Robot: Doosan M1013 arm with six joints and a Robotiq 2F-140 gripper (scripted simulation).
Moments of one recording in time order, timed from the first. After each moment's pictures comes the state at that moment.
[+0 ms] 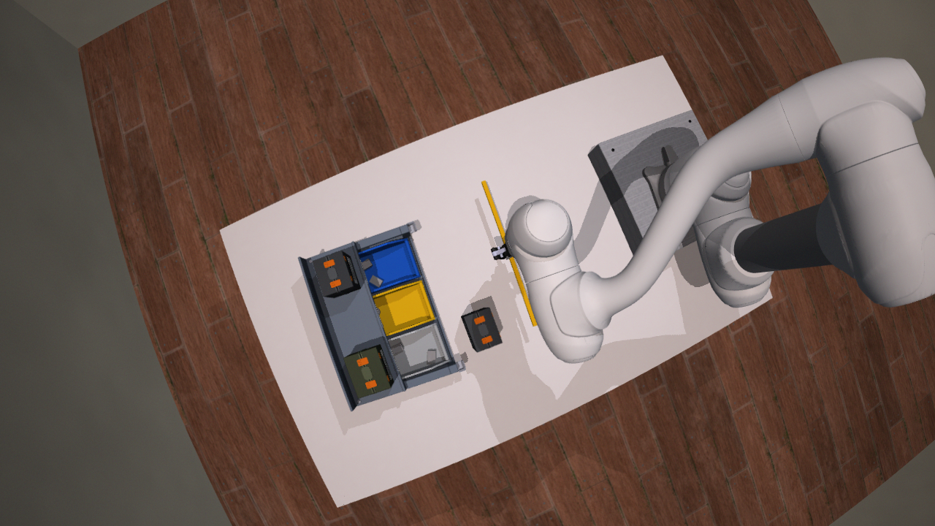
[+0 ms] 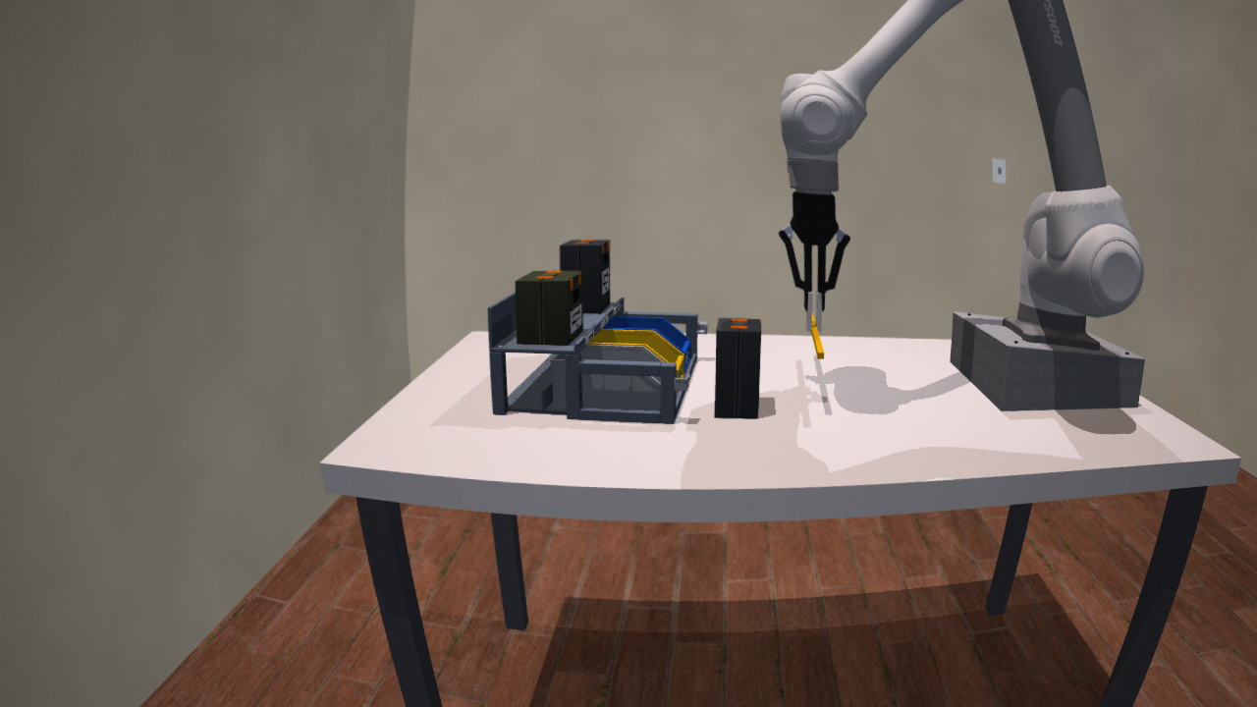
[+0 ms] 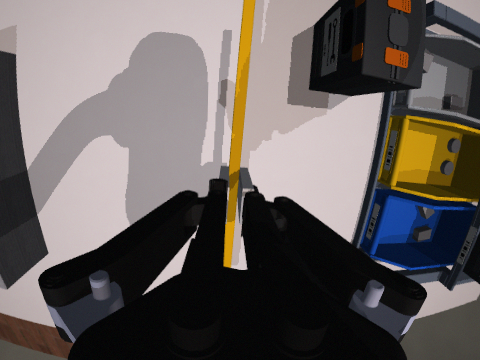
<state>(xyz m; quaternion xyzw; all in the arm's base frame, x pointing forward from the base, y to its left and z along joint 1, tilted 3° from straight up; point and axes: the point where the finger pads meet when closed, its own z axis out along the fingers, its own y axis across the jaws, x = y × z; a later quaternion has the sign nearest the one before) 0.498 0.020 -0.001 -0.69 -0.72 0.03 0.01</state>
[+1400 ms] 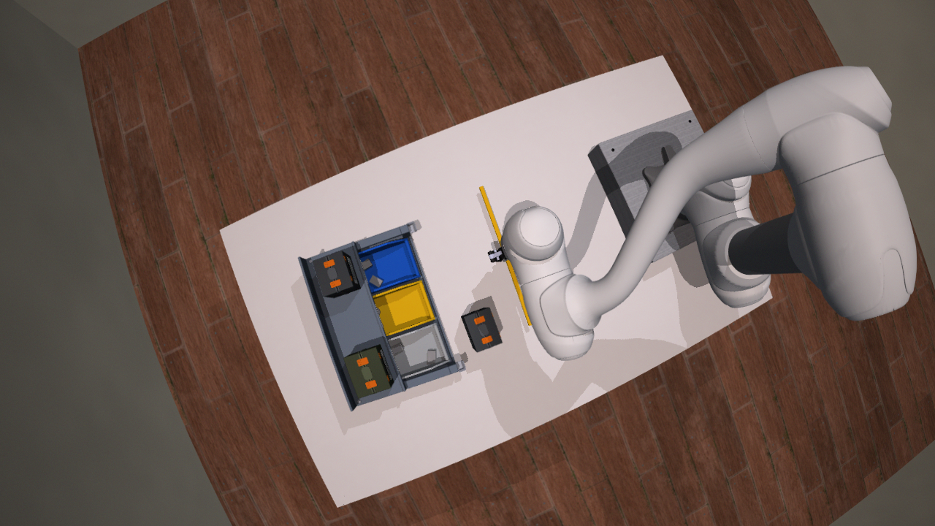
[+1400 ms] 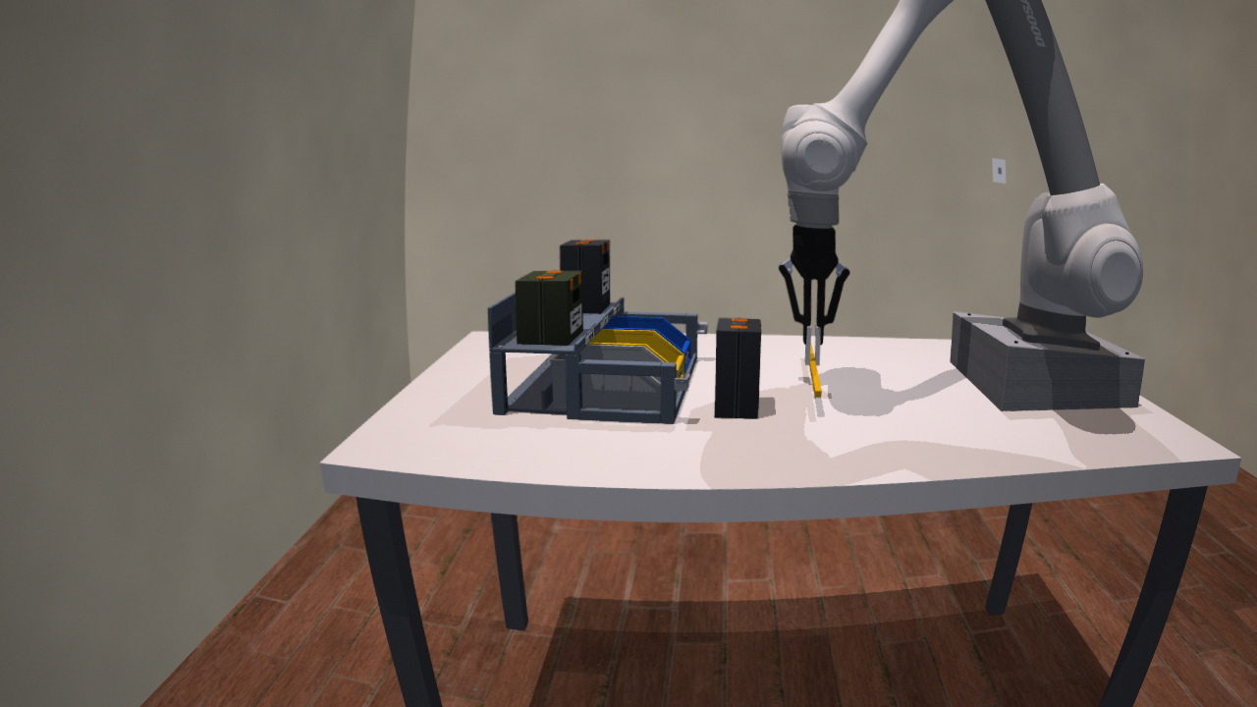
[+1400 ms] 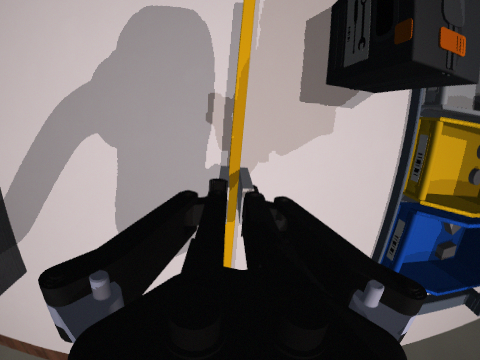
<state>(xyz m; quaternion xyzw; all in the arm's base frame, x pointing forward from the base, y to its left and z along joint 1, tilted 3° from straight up) 0.496 0.018 -0.059 -0.69 -0.72 0.03 0.01</state>
